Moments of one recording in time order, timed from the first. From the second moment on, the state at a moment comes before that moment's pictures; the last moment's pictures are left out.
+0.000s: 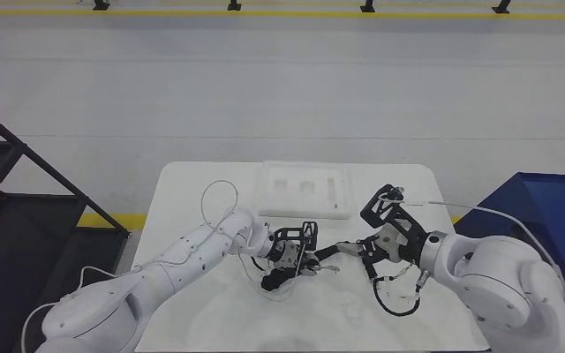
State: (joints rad) left arm 0.60 -1.24 -0.24 -0.98 0.89 -1.01 -0.12; right arm -1.34 -0.88 1.38 -2.26 -0.65 -0.22 1.03
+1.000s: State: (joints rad) left arm 0.30 -1.11 -0.18 -0.93 0.89 -1.01 0.41; right arm -1.02 -0.92 1.18 -1.92 -0.54 -0.50 0.94
